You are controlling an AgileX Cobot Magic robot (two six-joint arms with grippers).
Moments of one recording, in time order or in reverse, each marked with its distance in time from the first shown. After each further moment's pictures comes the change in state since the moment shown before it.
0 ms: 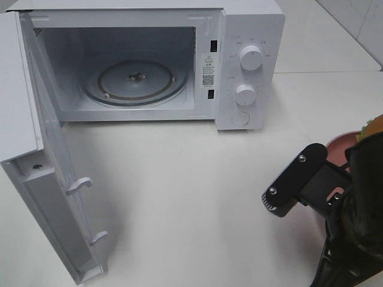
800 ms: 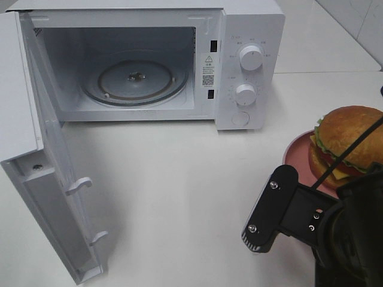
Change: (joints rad) left arm 0.000 0.000 0.000 0.000 0.000 0.000; right arm 0.140 0.000 0.000 -0.046 -0.008 -0.121
